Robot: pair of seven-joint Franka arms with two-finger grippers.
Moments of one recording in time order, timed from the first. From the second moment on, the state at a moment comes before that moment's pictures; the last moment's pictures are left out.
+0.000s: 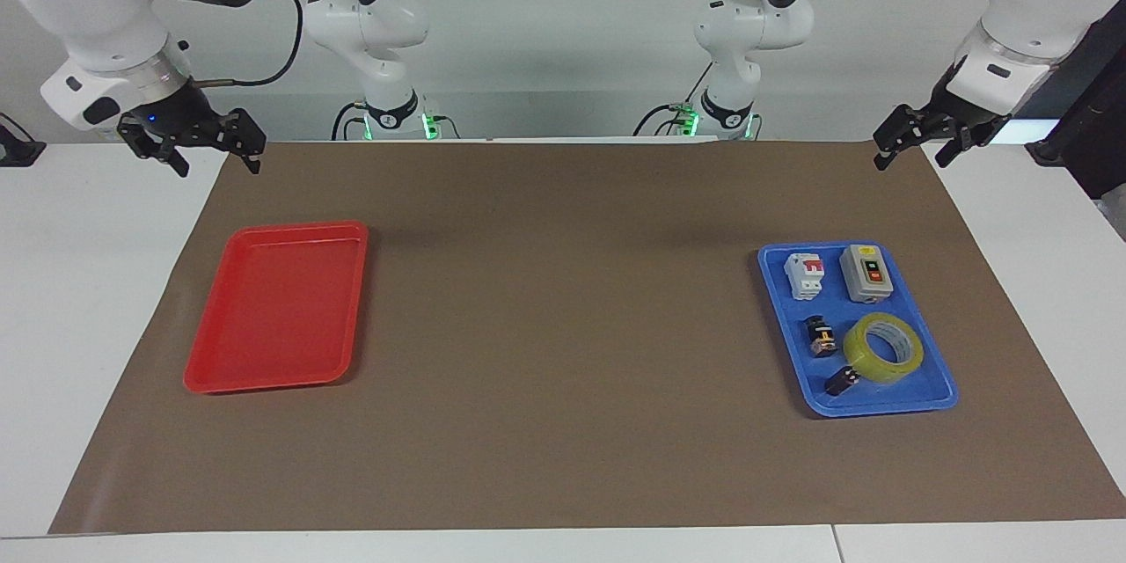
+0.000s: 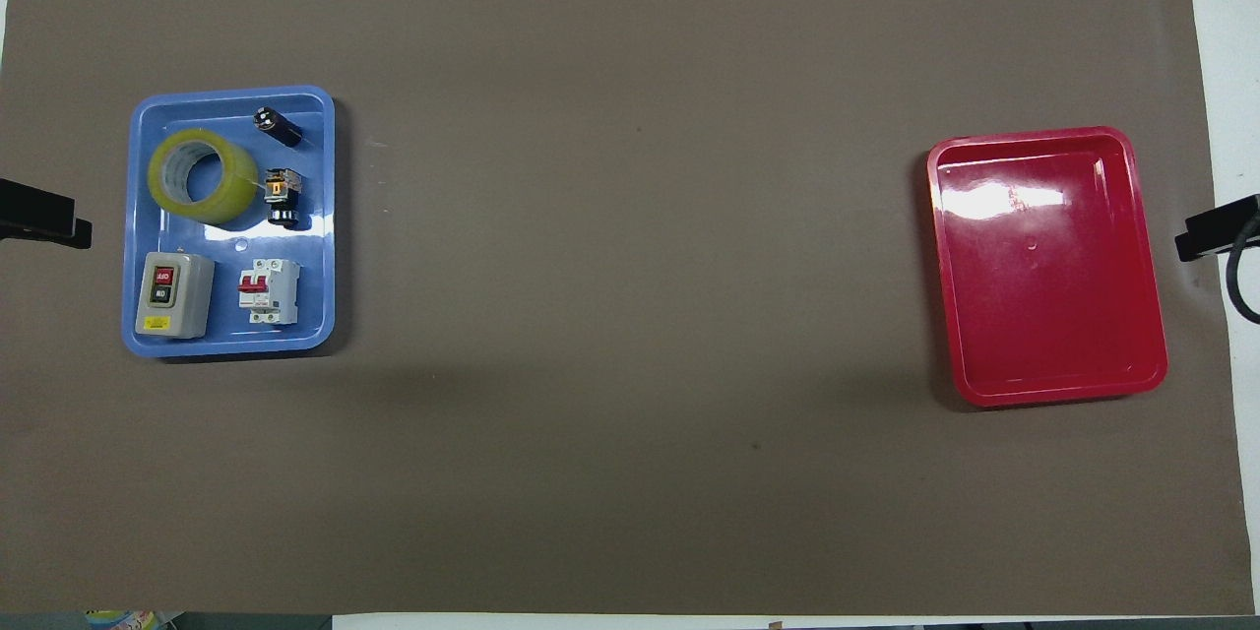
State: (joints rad) left arm -0.02 -0.03 0.04 -1.60 -0.01 1.53 0.04; right arm 0.01 -0.02 -0.13 -1.62 -0.06 1.52 -0.19
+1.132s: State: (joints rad) left arm -0.02 -0.03 0.04 -1.60 -0.01 1.52 0.05; right arm 0.01 -0.02 -0.13 -1.62 -0.06 1.52 -0.19
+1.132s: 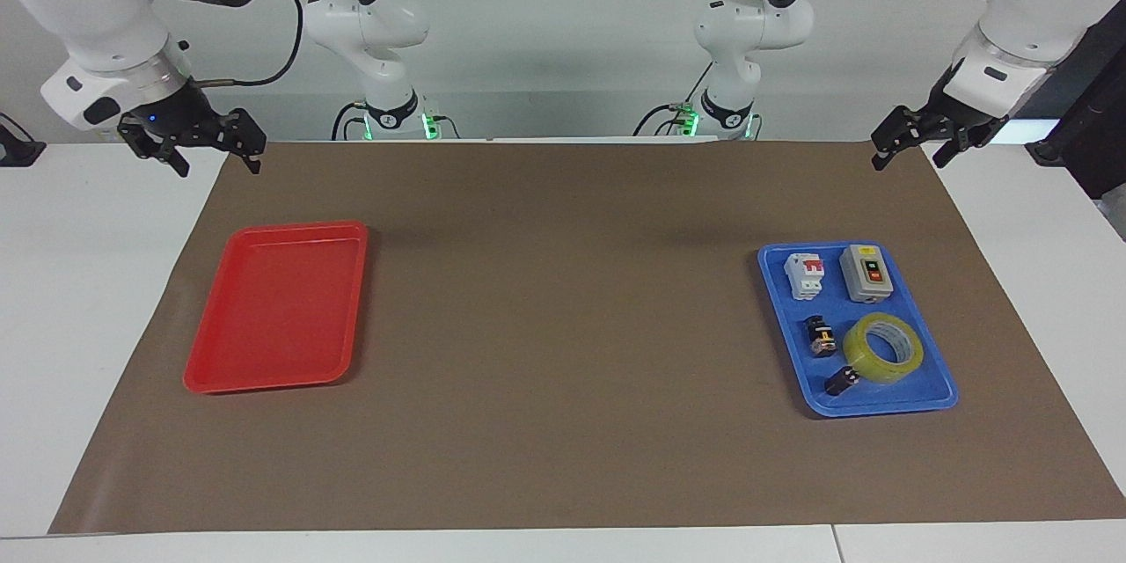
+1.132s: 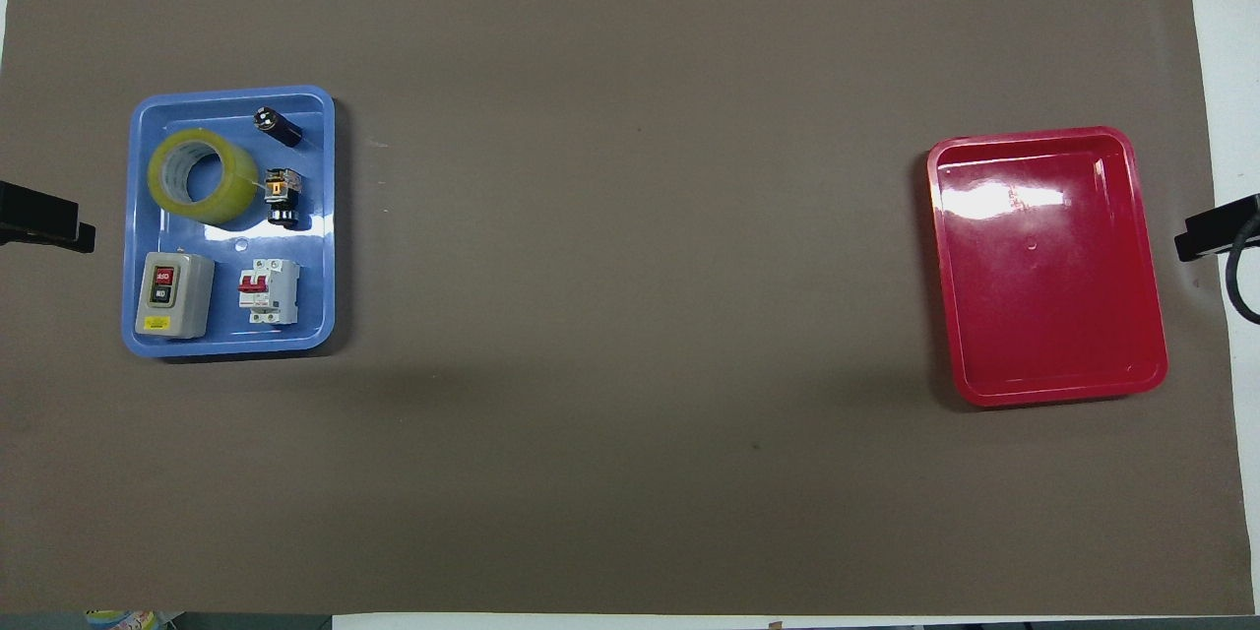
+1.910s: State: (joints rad) left arm -0.02 -0.02 0.04 -1.61 -0.01 1.55 0.05; right arm 0.01 -0.02 -0.13 -1.62 -0.06 1.52 -0.19
